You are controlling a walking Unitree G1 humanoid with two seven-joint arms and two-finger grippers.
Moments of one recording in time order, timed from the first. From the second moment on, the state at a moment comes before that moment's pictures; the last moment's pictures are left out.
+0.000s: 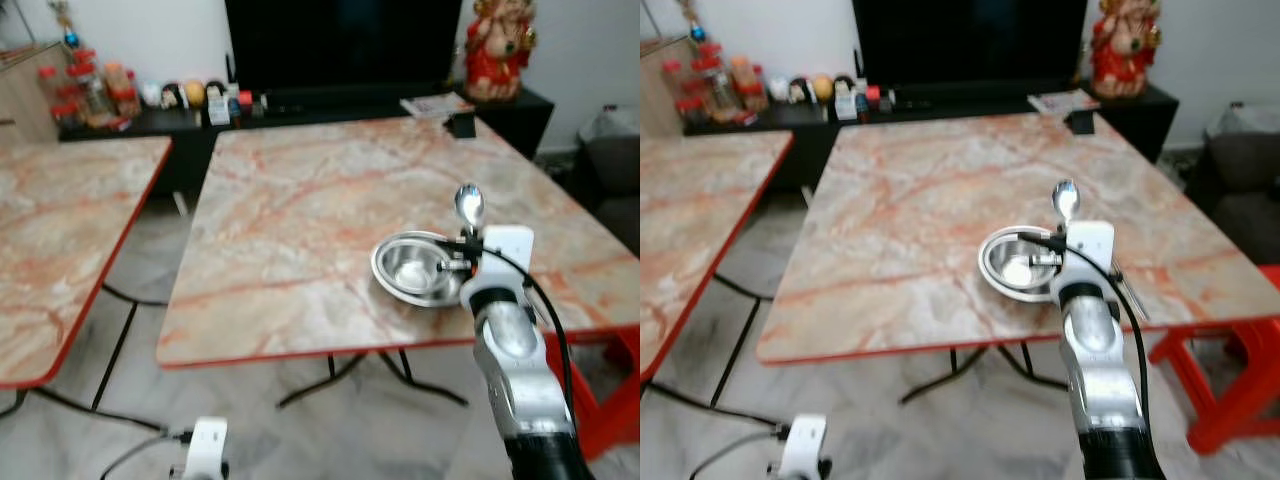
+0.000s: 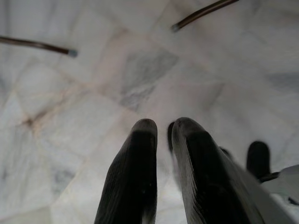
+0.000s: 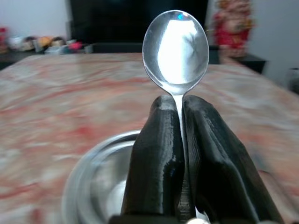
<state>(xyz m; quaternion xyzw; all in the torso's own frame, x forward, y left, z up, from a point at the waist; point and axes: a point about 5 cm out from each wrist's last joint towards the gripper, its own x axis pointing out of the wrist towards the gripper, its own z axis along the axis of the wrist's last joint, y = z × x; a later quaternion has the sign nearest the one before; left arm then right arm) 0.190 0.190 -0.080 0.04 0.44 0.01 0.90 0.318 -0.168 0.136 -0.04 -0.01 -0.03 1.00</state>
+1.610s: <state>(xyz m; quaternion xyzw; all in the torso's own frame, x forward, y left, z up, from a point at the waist) 0.184 0.181 -0.084 0.03 0.45 0.01 0.89 0.315 -0.188 0.138 -0.06 -0.01 -0.06 1.00</state>
